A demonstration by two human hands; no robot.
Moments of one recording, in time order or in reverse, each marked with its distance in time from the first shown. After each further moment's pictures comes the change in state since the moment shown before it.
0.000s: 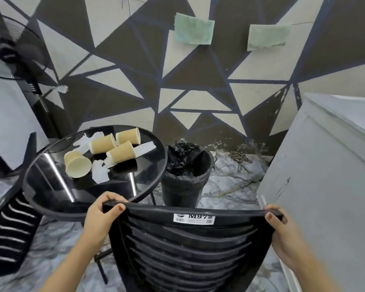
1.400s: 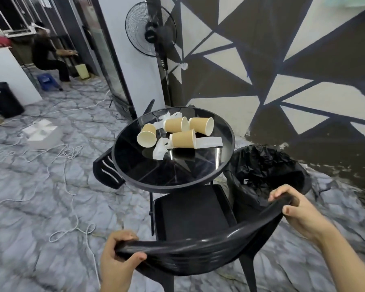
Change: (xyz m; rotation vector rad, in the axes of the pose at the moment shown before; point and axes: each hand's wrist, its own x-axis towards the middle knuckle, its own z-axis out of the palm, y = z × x) left_hand -0.077 -0.042 0.140 0.067 0.776 0.141; right_hand 0.307 0.026 0.038 -0.176 -0.962 0.312
